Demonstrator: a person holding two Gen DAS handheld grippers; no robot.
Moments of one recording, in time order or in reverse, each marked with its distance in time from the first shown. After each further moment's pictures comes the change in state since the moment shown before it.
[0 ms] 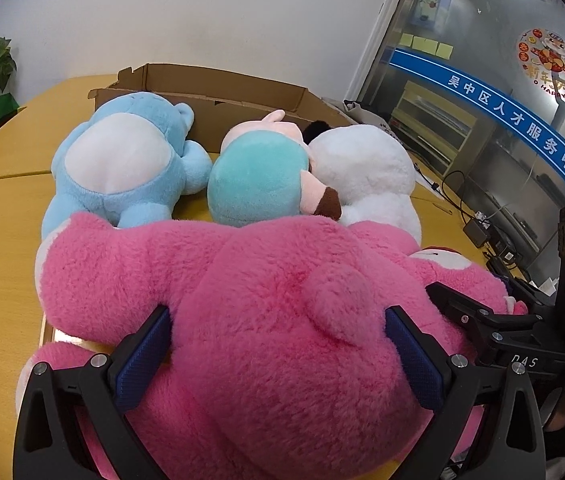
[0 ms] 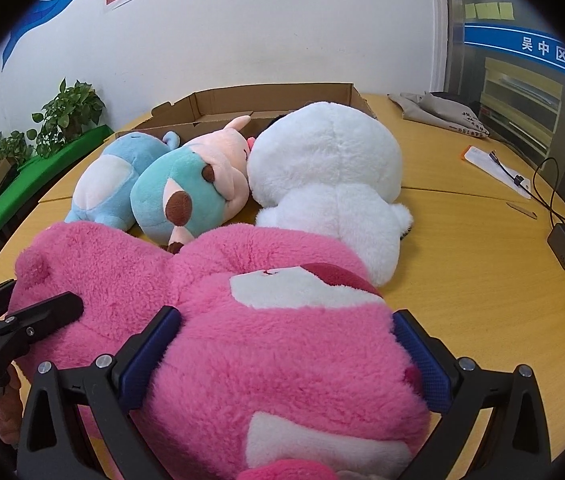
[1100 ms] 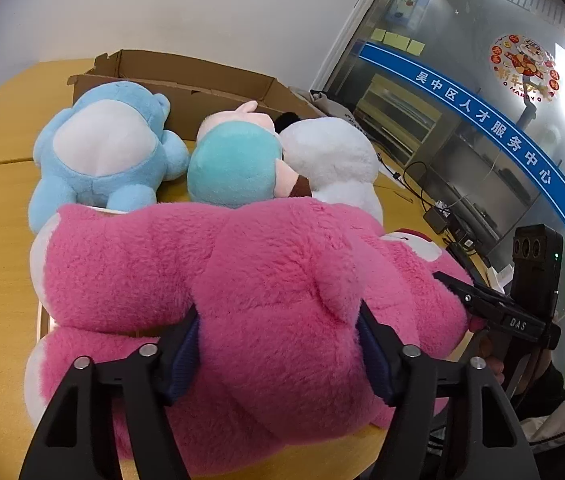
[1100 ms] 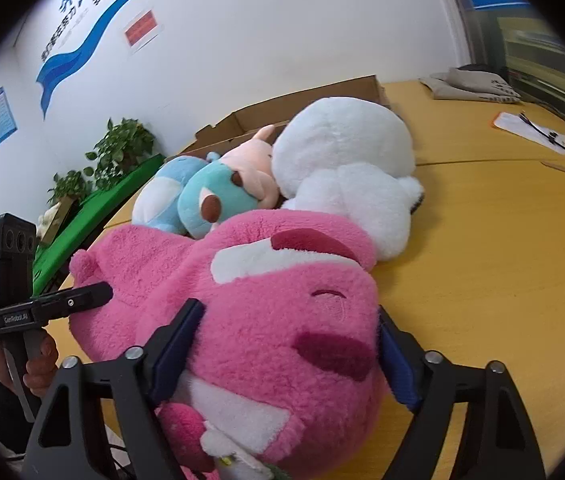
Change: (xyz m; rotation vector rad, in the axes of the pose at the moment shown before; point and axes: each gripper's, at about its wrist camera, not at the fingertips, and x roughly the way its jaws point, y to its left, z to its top) left arm -0.025 0.014 -0.005 0.017 0.048 -0.172; right arm -0.019 -0.050 -0.020 0.105 -0.023 0.309
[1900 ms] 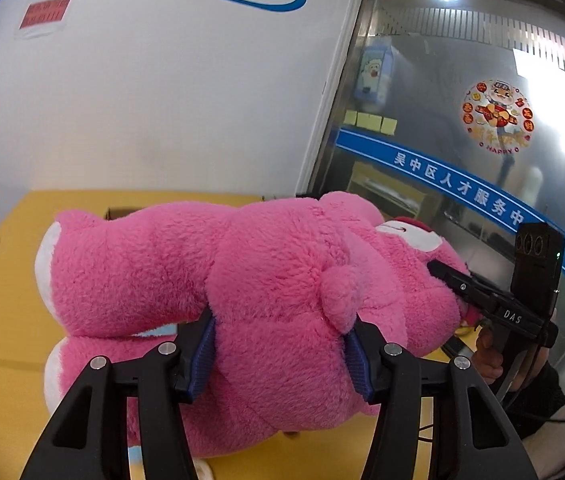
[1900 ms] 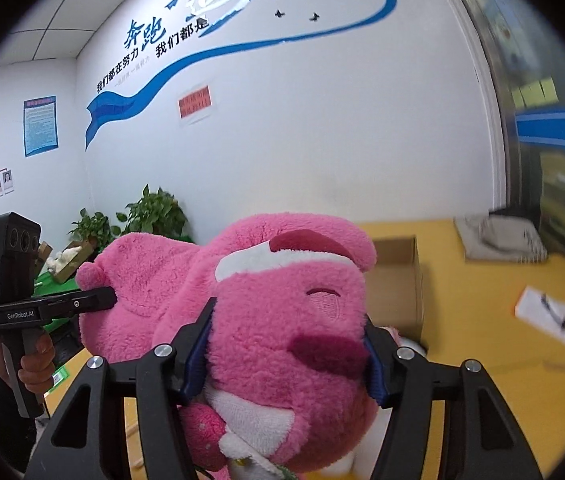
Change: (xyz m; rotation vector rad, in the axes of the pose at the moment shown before) left arm -0.065 -0.023 0.200 0.175 -0.289 0.029; right arm -0.045 0.047 0.183 -0.205 -0.362 0.038
